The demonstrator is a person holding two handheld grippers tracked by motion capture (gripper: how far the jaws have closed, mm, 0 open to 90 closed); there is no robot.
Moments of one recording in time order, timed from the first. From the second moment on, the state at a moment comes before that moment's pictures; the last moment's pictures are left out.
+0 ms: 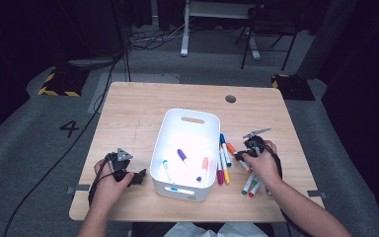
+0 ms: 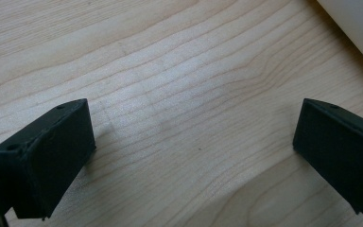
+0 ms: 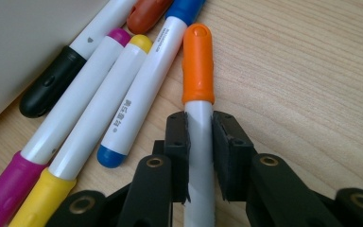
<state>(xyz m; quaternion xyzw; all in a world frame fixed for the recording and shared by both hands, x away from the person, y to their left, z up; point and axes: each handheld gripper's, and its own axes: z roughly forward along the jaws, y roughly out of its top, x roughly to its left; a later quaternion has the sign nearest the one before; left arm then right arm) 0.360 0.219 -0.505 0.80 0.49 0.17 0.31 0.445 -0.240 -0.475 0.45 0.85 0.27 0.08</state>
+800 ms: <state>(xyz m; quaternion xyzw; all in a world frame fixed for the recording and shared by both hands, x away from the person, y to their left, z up) 0.356 0.218 -0.505 0.79 0.50 0.18 0.31 0.428 -0.249 -0.408 0.40 0.86 0.30 0.10</state>
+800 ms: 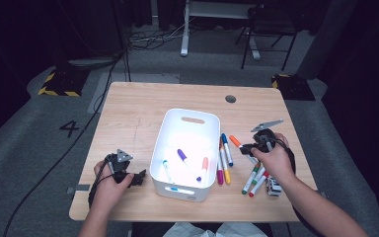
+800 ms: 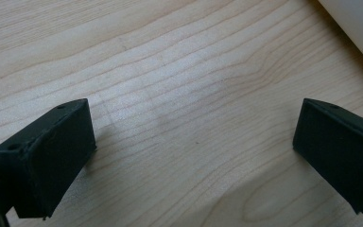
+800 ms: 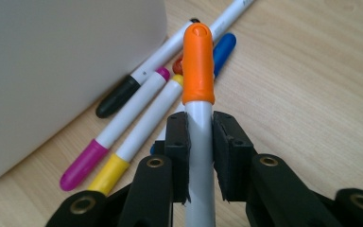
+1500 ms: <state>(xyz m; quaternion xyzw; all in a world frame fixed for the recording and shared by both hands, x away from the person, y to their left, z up) 0.343 0.218 -0.506 0.79 0.50 0.18 0.31 0.410 -0.228 -0.336 0.32 0.88 0.34 0.10</state>
